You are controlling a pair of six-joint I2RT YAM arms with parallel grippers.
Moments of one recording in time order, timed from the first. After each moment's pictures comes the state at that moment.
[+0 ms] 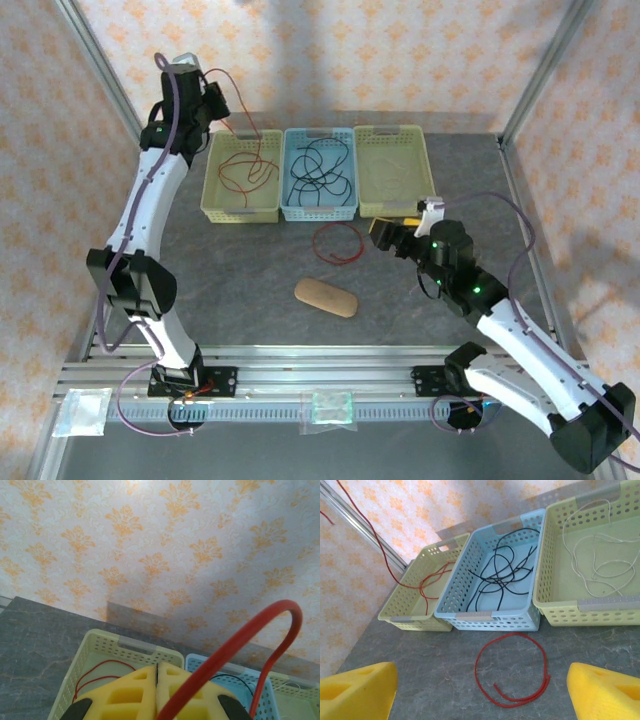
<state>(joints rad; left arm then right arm) -0.06 1.78 1.93 -0.52 -0.13 -0.40 0.55 0.81 0.70 -0.19 0.04 0.52</state>
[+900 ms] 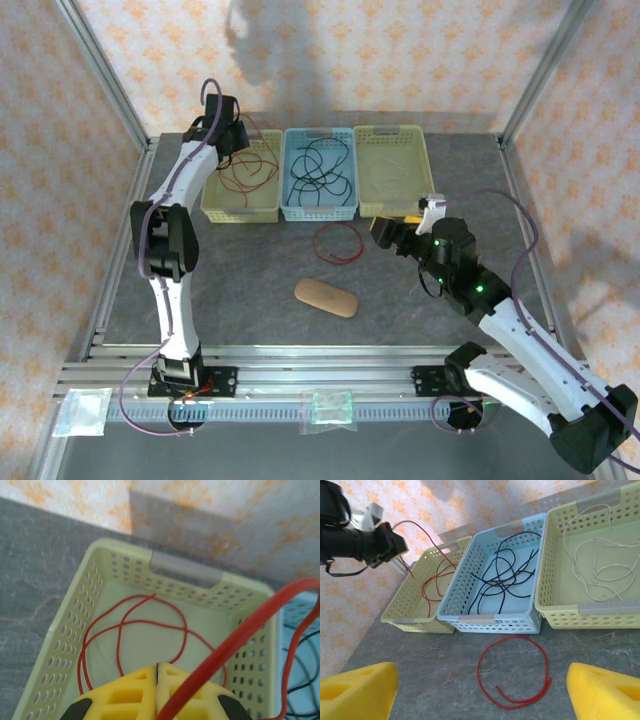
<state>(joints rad) -0.06 2.15 1.98 -0.61 -0.16 -0.38 0.55 0.81 0.72 -0.22 0.04 0.52</state>
